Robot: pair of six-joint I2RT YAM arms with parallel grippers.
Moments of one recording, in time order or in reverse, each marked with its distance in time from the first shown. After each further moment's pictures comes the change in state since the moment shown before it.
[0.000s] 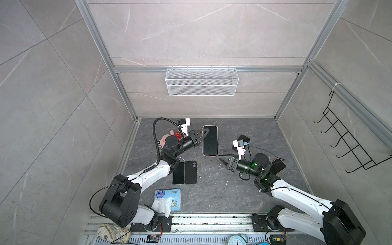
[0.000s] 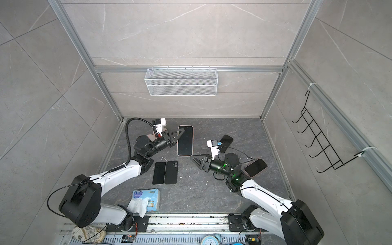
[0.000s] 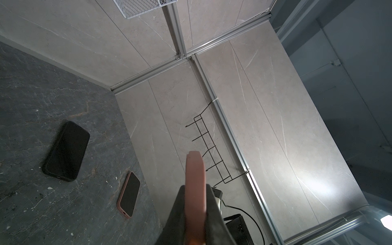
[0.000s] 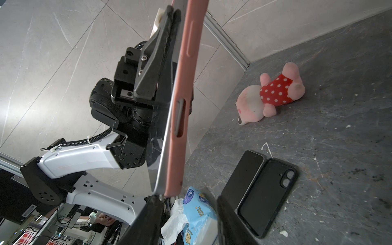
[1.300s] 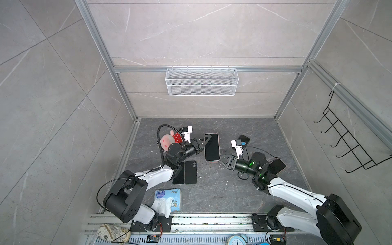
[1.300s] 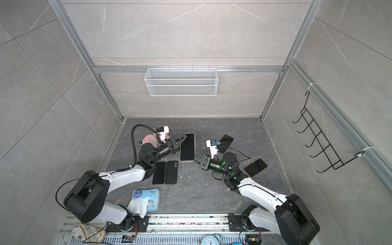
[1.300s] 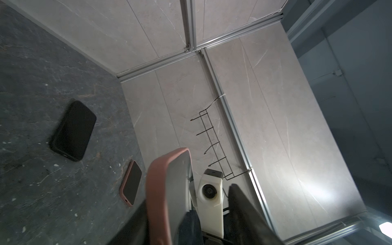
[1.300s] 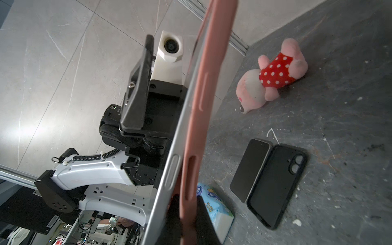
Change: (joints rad) left arm -0.053 0.054 -0.125 0.100 -0.054 -0.021; right arm -0.011 0.031 0.002 -0.025 -0.022 0.129
